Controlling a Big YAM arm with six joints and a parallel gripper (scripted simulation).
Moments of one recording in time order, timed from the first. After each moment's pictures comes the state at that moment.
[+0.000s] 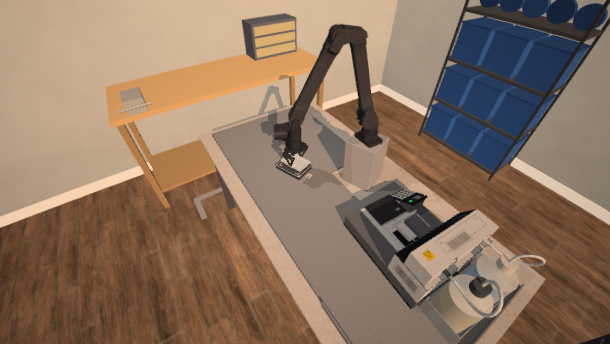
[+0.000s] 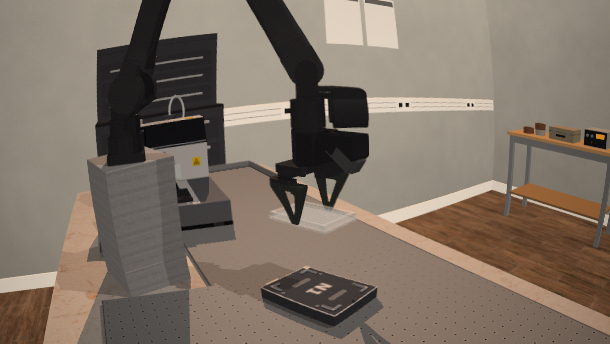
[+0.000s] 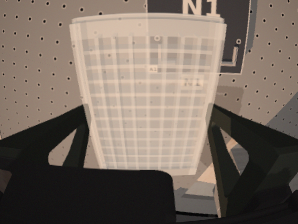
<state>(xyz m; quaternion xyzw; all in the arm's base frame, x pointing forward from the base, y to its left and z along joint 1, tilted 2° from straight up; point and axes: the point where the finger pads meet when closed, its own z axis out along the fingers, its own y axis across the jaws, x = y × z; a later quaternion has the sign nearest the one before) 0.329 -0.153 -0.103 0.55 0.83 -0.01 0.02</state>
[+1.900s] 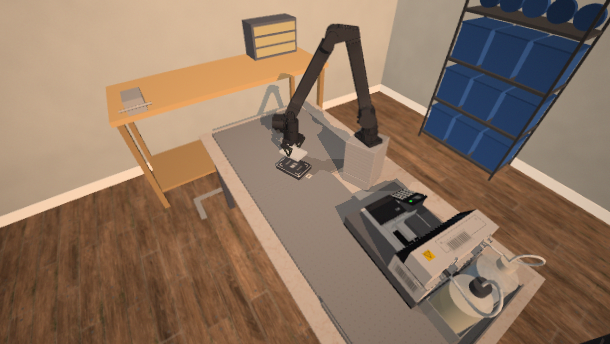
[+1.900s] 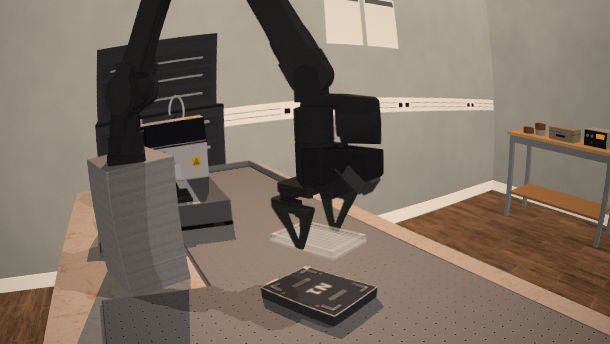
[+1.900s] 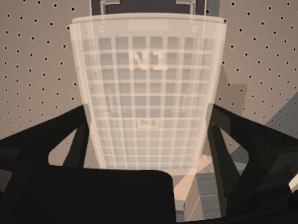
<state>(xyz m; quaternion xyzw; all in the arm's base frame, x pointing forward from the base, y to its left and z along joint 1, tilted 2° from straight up) 0.301 -0.234 -0.109 0.54 0.84 -0.01 0.02</state>
